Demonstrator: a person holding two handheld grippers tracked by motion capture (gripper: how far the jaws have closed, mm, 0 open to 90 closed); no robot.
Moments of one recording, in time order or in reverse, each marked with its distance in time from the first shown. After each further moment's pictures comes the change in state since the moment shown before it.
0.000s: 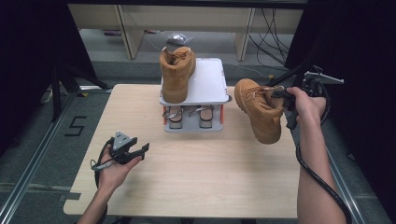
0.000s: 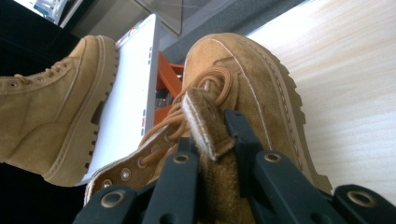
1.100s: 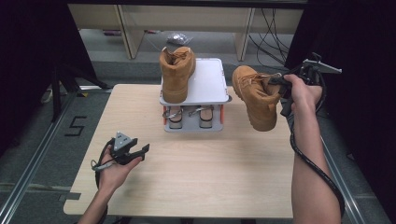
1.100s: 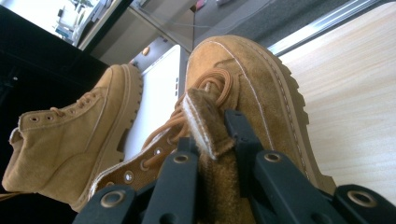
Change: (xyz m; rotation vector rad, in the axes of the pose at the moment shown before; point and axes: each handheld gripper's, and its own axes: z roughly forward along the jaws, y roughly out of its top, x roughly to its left) left arm 0.000 -0.003 0.002 0.013 0.004 -0.001; right arm 0.026 0.020 0.007 -0.066 0.048 0.049
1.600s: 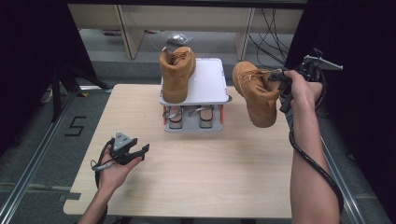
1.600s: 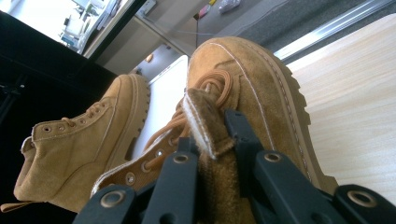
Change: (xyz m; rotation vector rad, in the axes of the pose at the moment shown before) left arm 0.000 0.000 -0.001 -0.006 -0.003 -0.001; right arm 0.009 0.005 -0.001 -0.028 0.007 0.002
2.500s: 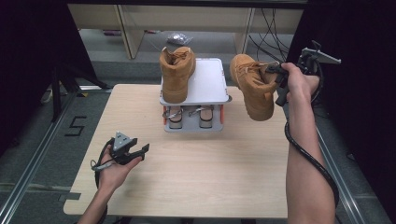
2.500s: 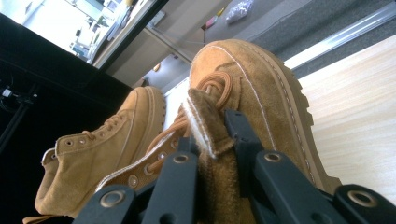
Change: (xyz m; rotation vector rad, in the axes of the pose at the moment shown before) left arm 0.000 0.000 0.000 0.000 -0.002 0.001; right arm 0.021 0.006 0.004 -0.047 0.026 -0.005
